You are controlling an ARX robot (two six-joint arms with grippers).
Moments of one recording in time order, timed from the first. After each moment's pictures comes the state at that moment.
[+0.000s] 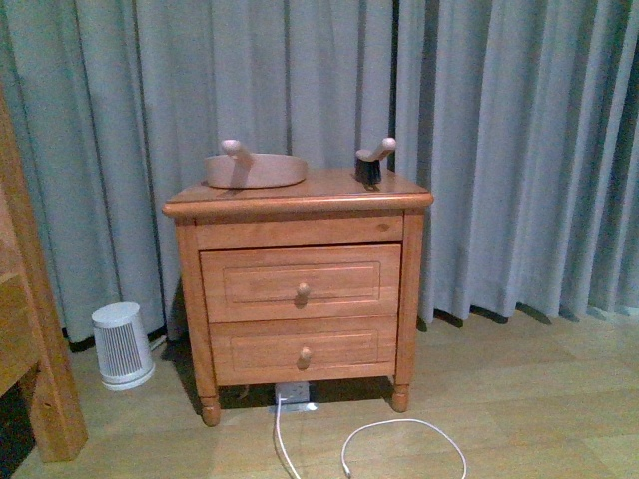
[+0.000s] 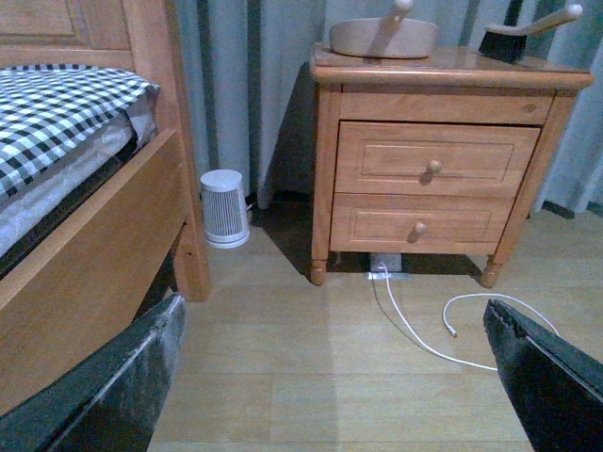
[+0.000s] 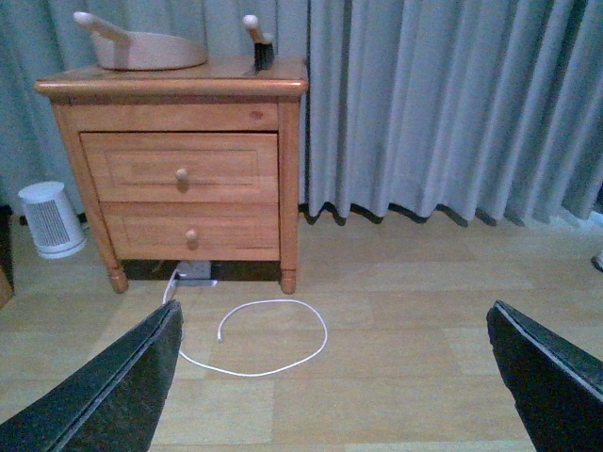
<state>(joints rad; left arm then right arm) 0.00 0.00 0.01 0.00 0.00 0.00 0.00 0.19 0.02 0.19 0.00 0.00</state>
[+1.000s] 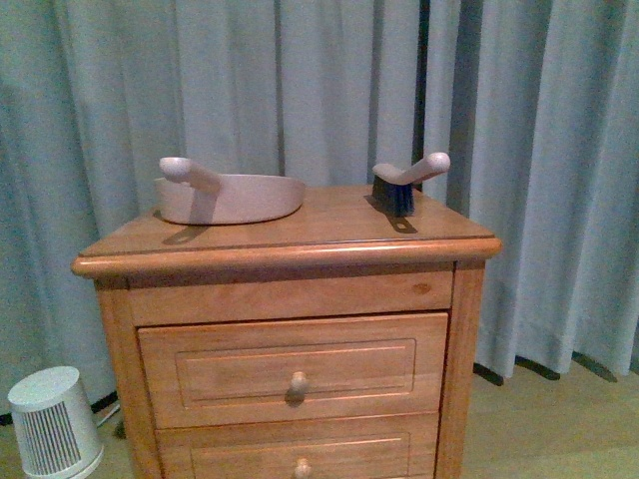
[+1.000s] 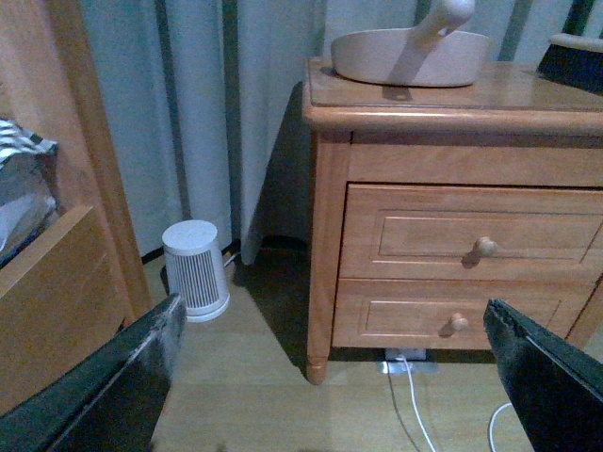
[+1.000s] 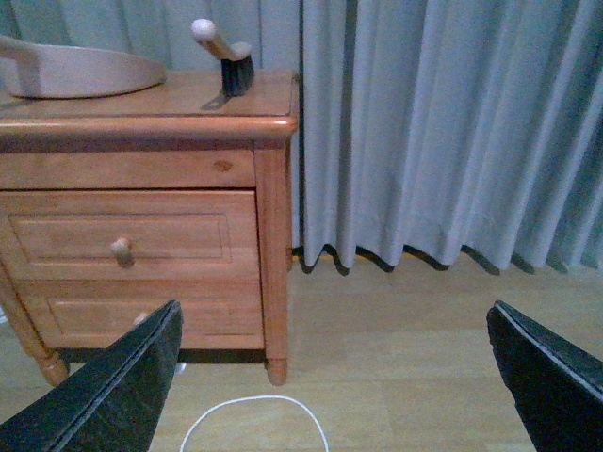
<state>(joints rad) 0.00 0.00 0.01 0.00 0.00 0.00 0.00 0.19 0.02 0.19 0.00 0.00</state>
